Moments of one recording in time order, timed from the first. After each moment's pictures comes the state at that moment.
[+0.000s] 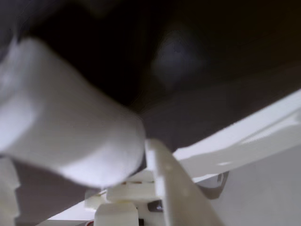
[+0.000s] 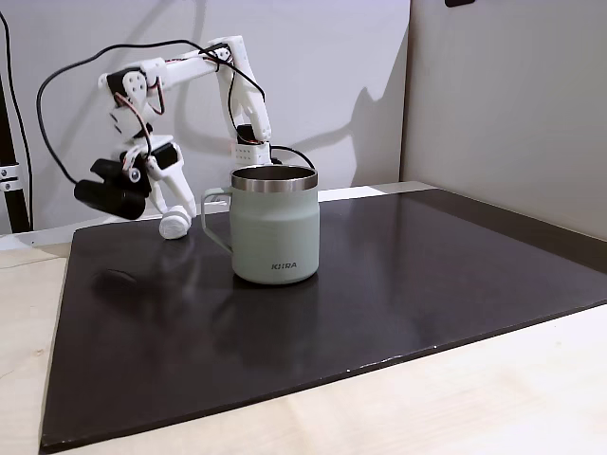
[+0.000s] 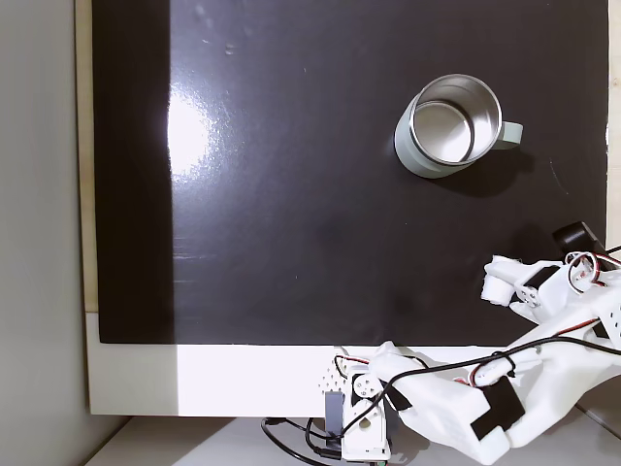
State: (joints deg) arm 61.7 70.8 87.1 89.0 -96.5
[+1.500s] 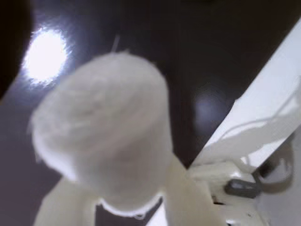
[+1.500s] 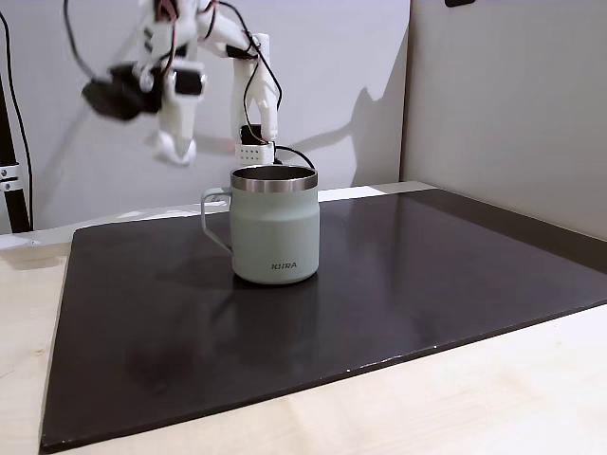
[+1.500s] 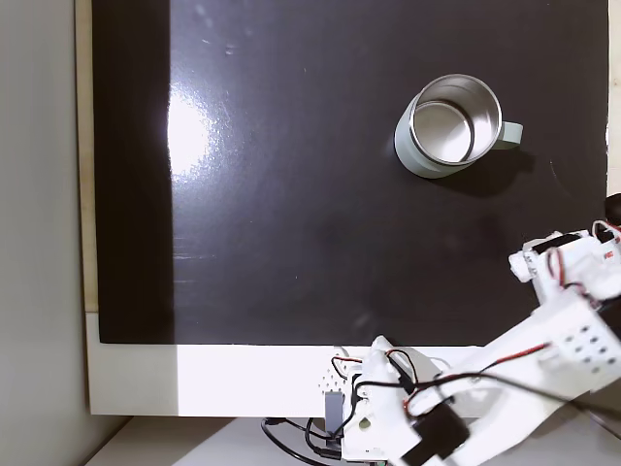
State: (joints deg) arm 47.3 94.0 76.0 99.0 -68.5
